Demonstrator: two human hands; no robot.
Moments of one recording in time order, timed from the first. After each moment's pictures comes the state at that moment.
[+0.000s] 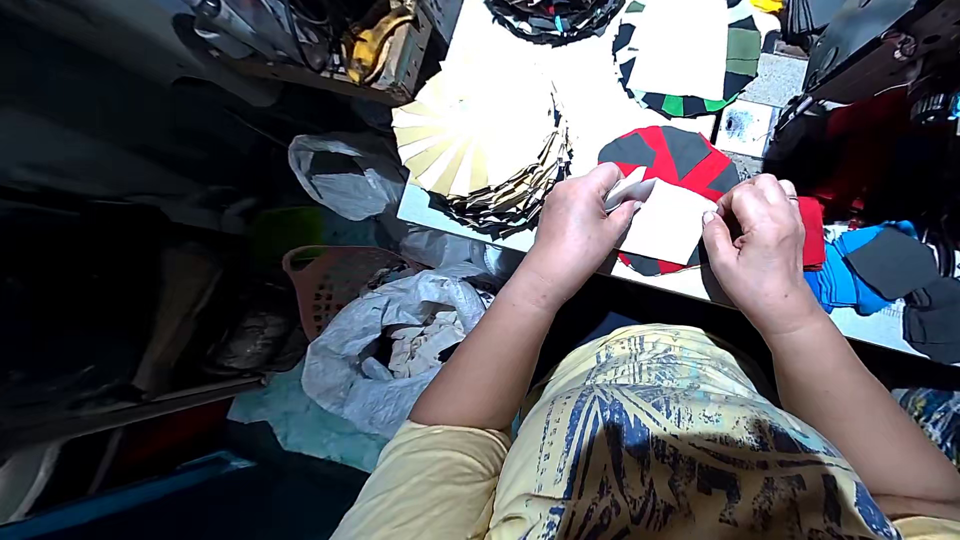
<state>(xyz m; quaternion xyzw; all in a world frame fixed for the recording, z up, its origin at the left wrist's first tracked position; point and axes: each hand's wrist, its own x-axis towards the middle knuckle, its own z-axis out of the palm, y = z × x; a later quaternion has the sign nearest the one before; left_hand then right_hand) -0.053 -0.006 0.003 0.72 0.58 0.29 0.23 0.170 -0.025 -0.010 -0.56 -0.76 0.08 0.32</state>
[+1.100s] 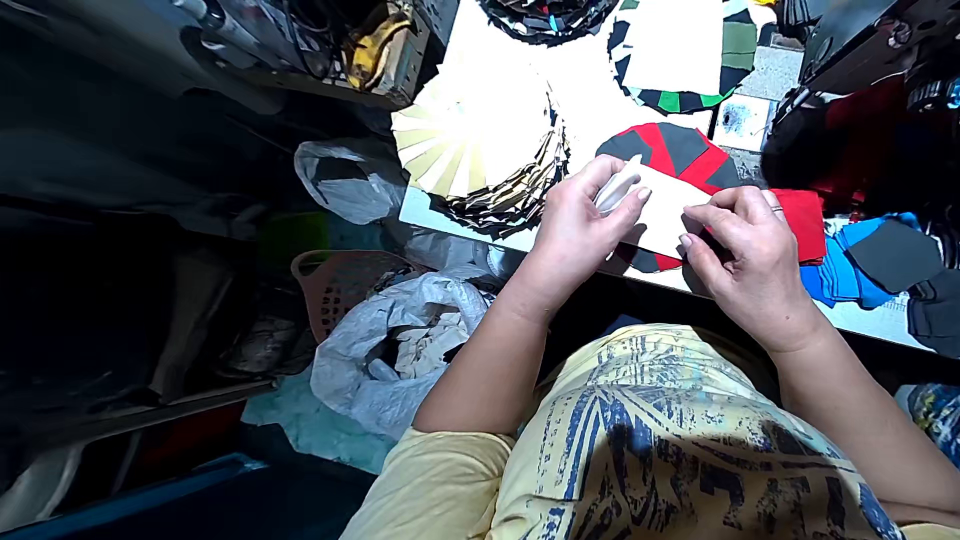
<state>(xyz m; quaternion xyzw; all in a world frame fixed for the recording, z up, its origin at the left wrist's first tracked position) -0.053 -0.015 0.012 0.69 0.51 0.40 0.34 0.173 -0.041 -0.010 -0.47 -0.80 0.12 0.35</state>
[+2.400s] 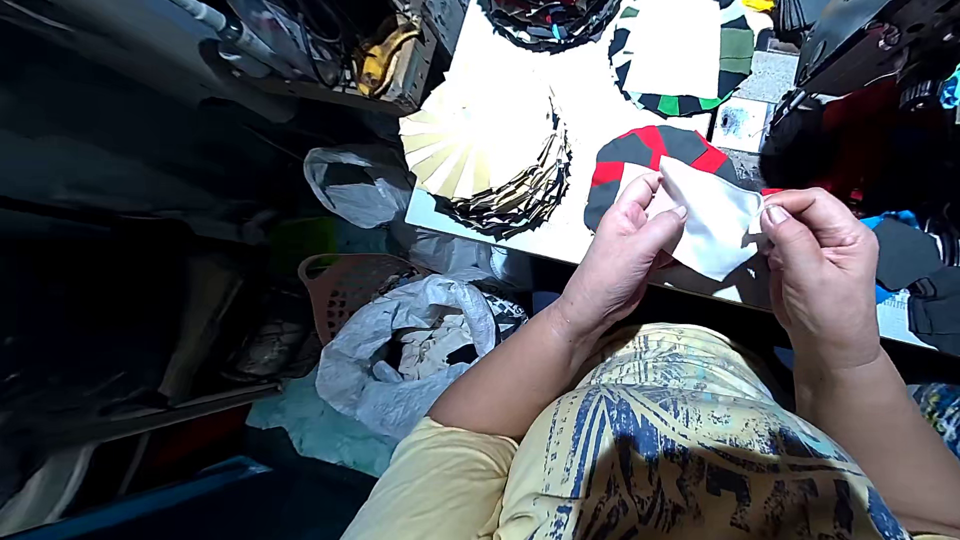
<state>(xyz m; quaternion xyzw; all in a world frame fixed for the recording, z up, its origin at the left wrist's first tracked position) -0.004 -0.044 0.024 0.36 0.33 0.49 0.72 0.189 -0.060 0.016 -0.43 -0.59 0.41 0.55</state>
